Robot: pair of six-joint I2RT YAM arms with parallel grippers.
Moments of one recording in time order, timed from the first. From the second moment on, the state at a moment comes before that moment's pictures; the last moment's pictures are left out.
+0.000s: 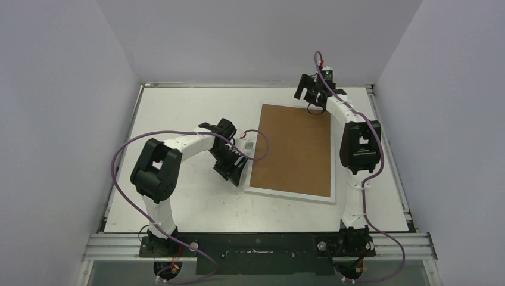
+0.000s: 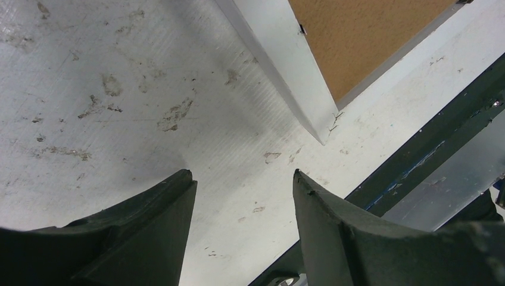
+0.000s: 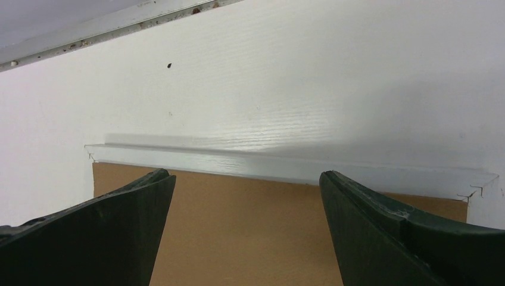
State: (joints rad) left arm -0.52 1.88 1.25 -0.86 0.46 0.14; right arm 0.12 2.23 1.86 -0.30 -0.06 0.38
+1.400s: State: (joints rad) left arm -0.58 1.82 1.16 -0.82 0.45 0.14; right arm 0.12 2.26 1.80 -0.30 -0.14 0.36
